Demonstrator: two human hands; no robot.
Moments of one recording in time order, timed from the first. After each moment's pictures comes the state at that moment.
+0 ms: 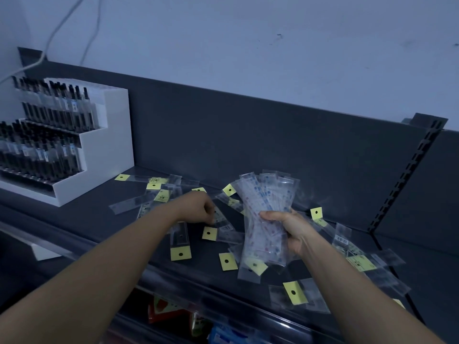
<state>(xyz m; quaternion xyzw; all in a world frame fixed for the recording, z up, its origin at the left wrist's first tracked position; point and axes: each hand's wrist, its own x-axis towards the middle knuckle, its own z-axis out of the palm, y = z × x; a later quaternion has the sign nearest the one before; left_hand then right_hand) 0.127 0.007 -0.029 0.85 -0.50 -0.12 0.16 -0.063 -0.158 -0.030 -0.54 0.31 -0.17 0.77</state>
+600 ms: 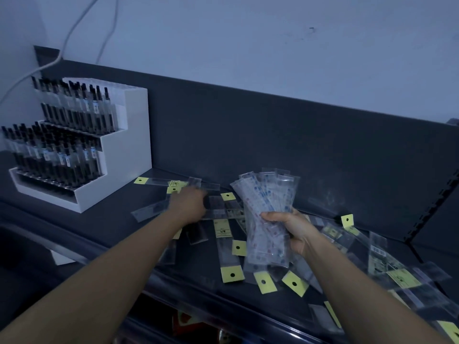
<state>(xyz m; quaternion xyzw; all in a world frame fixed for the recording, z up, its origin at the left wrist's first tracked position) 0.188 0.029 -0.052 0.92 -0.37 -0.01 0.11 -0.006 -0.132 -0.038 -0.55 0.30 -0.15 0.77</state>
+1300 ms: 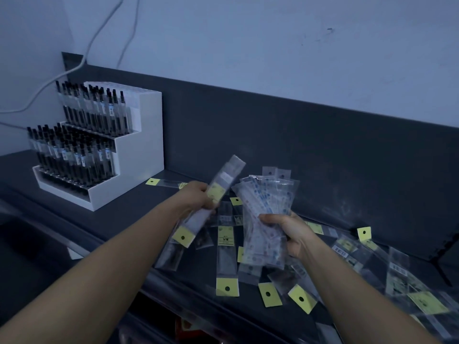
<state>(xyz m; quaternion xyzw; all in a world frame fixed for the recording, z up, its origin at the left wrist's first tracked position) 0.186 0.040 -0.023 0.79 -0.22 -0.24 0.52 0.023 -0.135 -0.042 -0.55 0.29 -0.11 0.77</state>
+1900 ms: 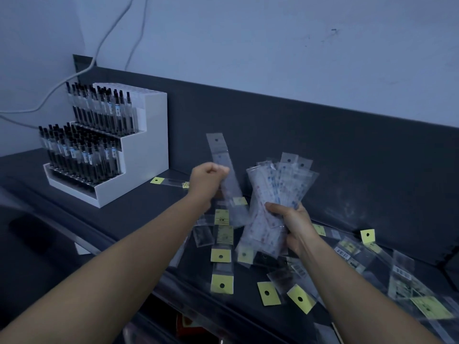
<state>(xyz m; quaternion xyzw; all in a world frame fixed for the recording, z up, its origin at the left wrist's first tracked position) 0.162 0.013 -0.003 0.66 -0.16 -0.08 0.73 0.028 -0.131 -0.034 -0.53 0.27 -0.23 0.77</state>
